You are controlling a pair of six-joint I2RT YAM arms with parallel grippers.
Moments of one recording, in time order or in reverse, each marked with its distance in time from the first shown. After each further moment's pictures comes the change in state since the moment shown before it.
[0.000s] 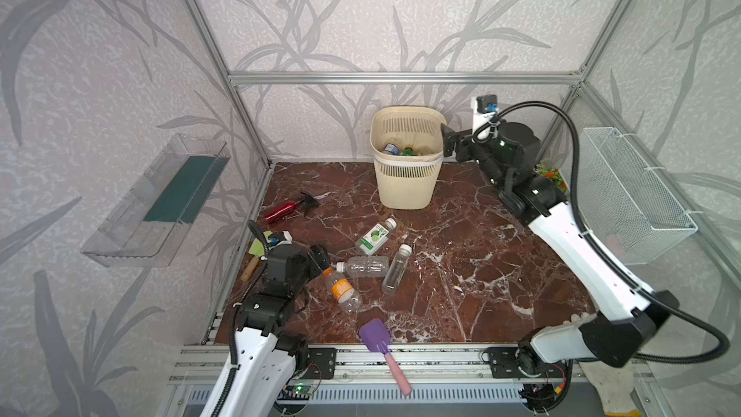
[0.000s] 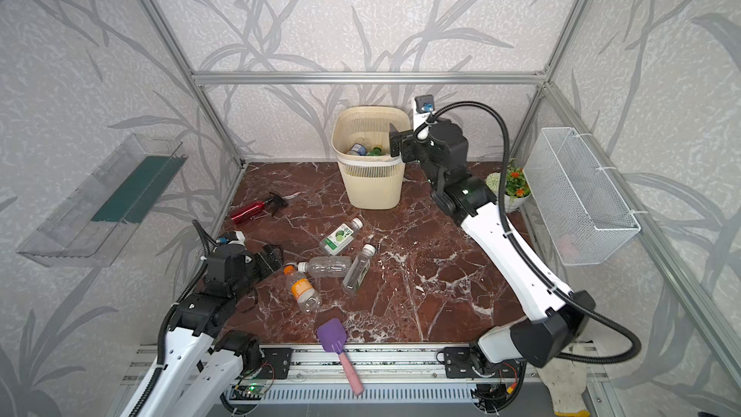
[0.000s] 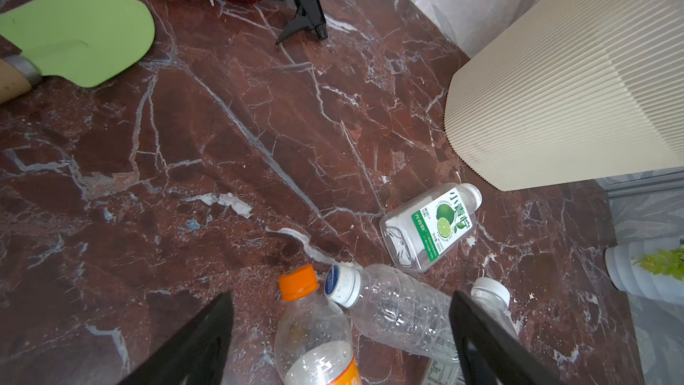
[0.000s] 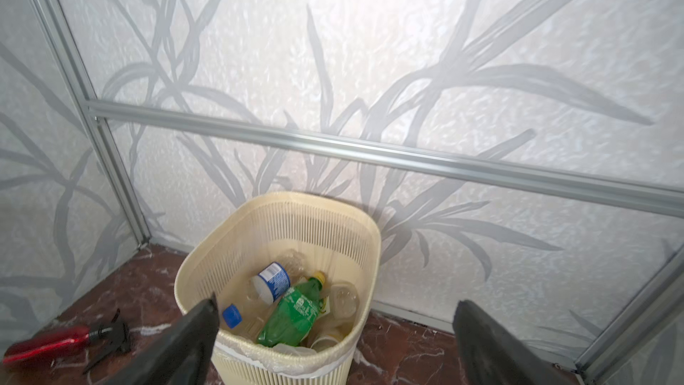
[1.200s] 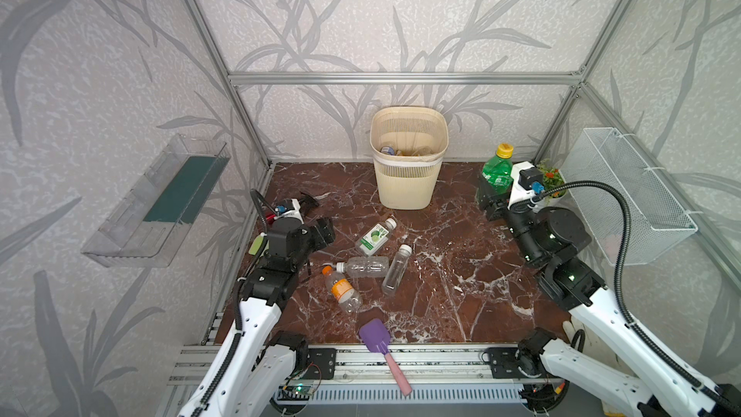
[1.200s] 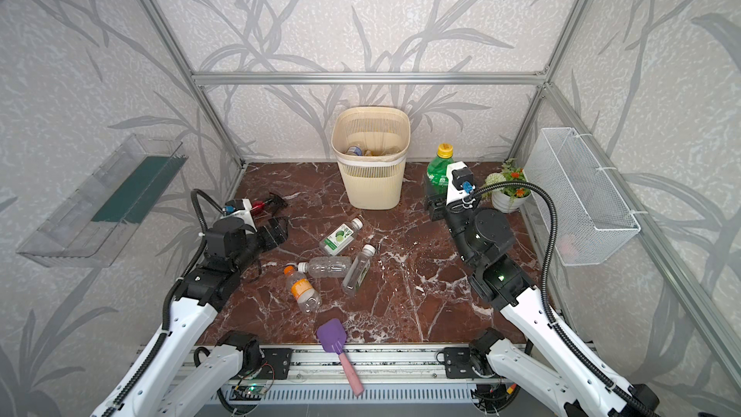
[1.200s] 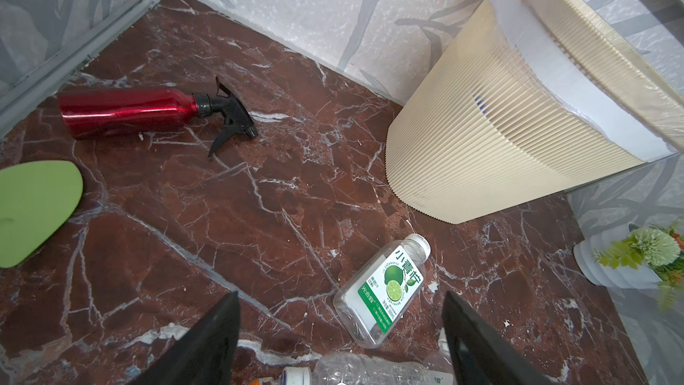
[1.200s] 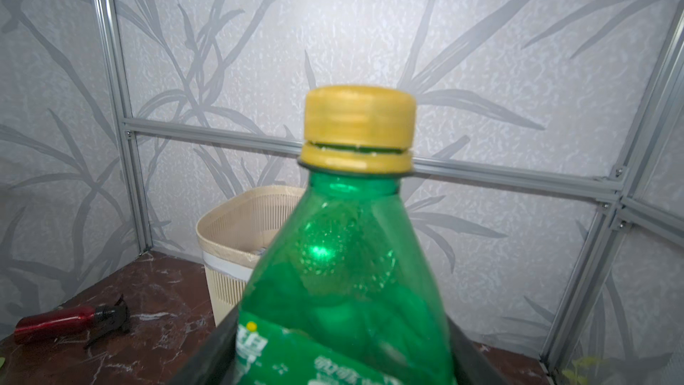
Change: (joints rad) left arm 0.002 0.195 0.135 0.262 0.030 0.166; right arm 0.076 -0.533 -0.646 0.322 0.021 -0.123
